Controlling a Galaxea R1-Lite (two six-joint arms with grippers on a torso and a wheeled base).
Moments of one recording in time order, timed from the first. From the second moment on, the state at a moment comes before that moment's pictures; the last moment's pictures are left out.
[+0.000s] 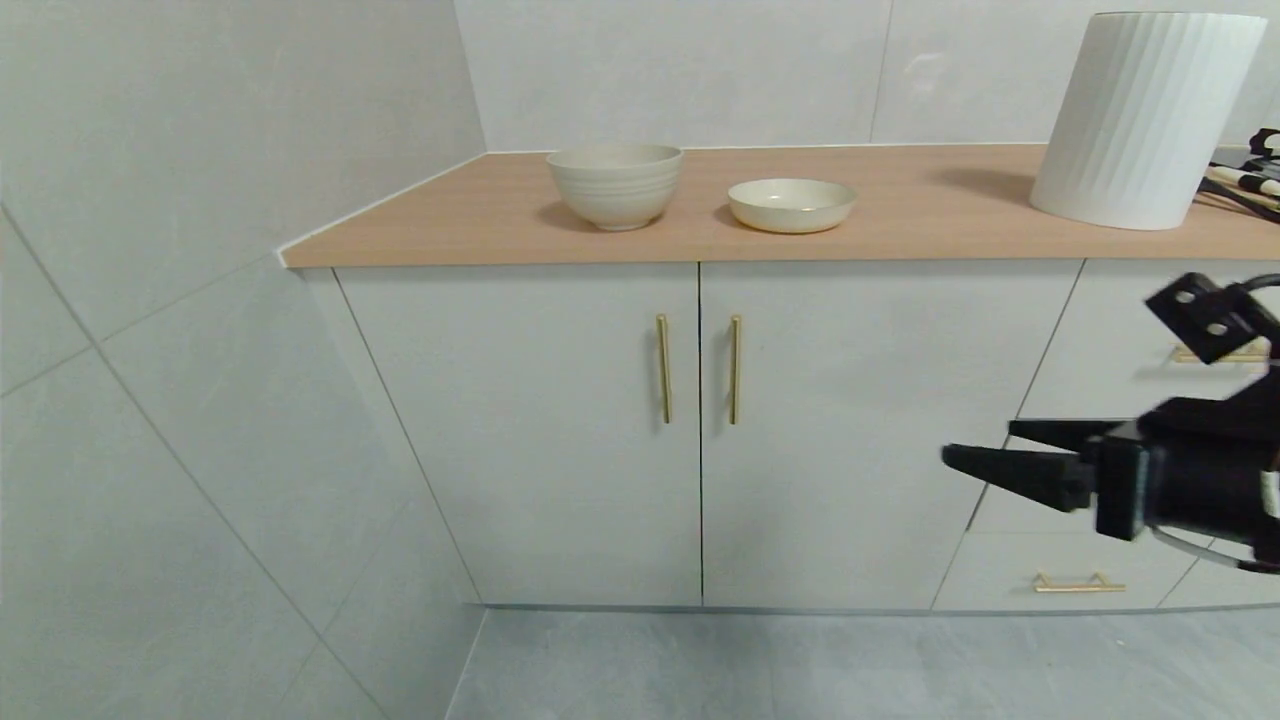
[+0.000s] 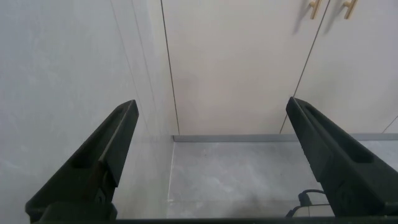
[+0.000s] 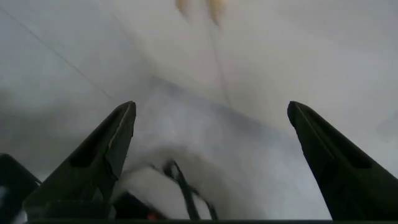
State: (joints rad) left arm 0.00 0.00 0.00 0.00 -0.03 0.01; right arm 0.38 1.33 -0.71 -0.32 0.27 0.12
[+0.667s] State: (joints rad) left arm 0.00 0.00 0.00 0.00 -0.03 0.01; right arm 0.52 1.87 -1.08 -0.61 0.27 0.26
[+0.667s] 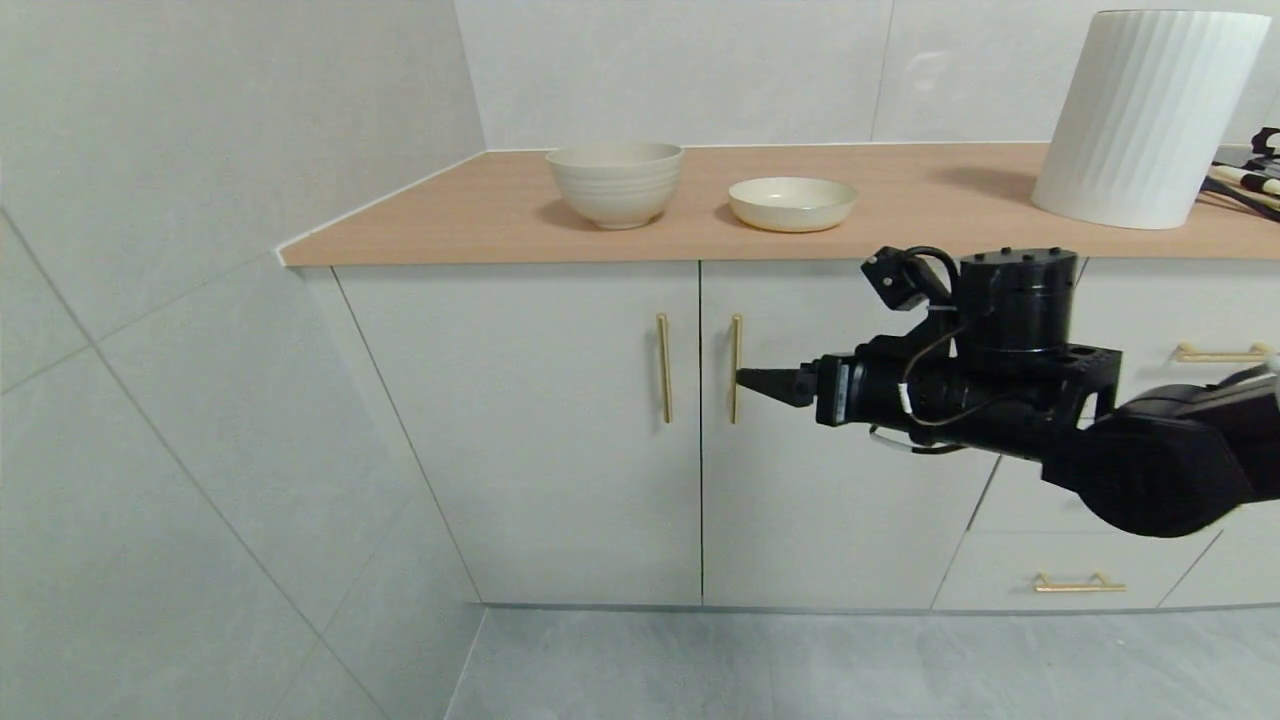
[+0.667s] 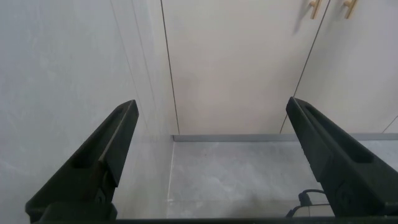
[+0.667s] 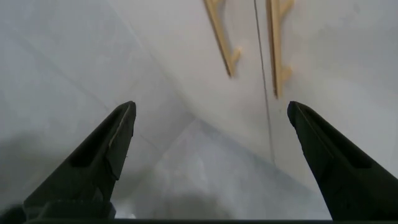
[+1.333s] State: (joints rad) left arm 0.00 0.00 0.00 0.00 -0.03 0.01; right arm 0.50 2.17 -1.31 -0.70 0.27 0.35
